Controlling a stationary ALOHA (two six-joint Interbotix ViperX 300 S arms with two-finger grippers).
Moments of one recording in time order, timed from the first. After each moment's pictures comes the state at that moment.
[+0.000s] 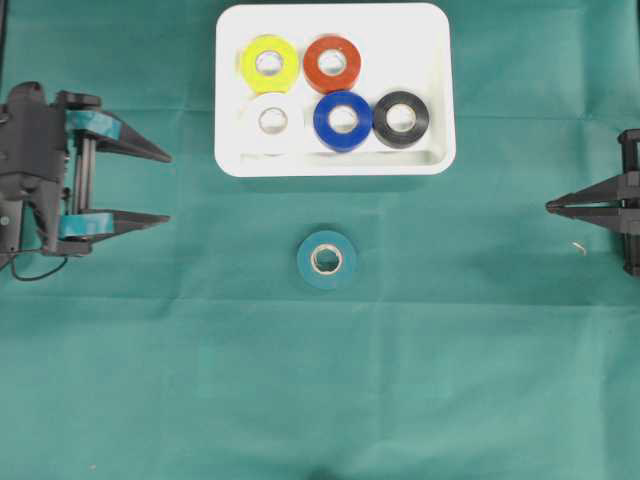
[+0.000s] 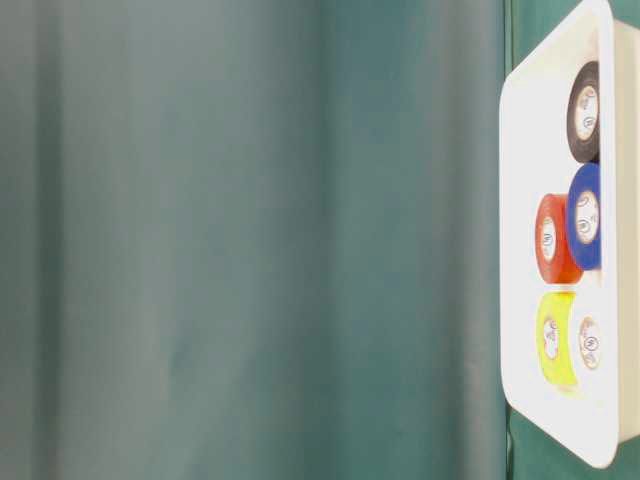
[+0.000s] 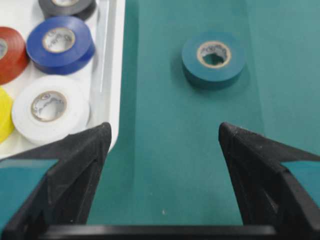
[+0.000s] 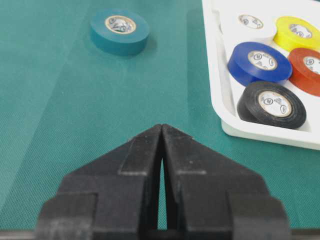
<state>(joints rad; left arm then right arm) 0.02 -0.73 1.18 -0.02 -0.03 0.07 -0.01 -1.19 1.61 -0.05 -0.19 0.00</state>
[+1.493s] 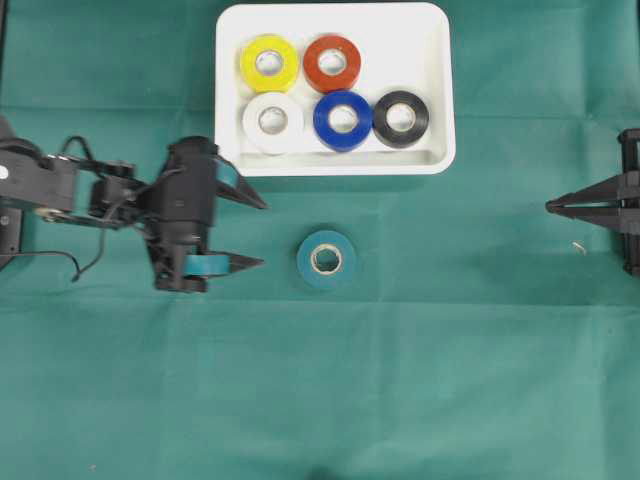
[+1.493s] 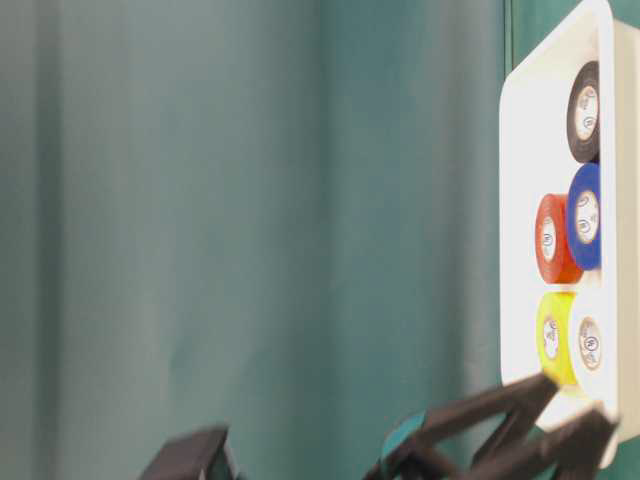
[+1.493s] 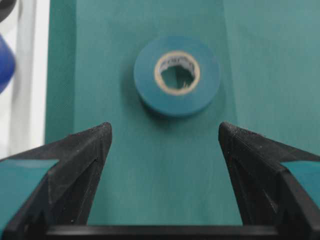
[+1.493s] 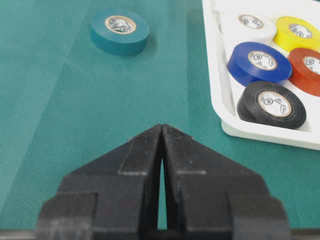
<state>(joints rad) -0.07 -0.13 0.85 -0.03 -0.09 0.00 -0.01 -1.19 1.61 -0.05 -0.19 0.00</state>
